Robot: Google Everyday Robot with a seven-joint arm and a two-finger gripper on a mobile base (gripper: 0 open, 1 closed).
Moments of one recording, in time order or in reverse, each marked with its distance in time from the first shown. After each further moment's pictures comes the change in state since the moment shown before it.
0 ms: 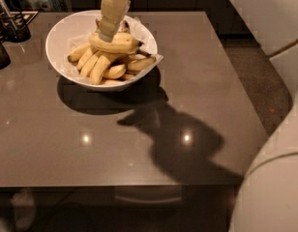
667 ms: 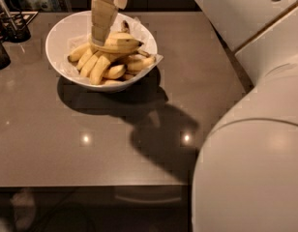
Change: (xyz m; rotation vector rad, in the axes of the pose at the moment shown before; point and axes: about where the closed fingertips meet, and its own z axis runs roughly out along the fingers) arm -0.020 0.001 0.031 -0.048 0.035 -0.019
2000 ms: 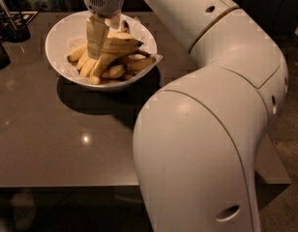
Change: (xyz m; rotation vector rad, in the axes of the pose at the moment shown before) arm -0.013 -0.013 0.079 -0.099 0.097 0.022
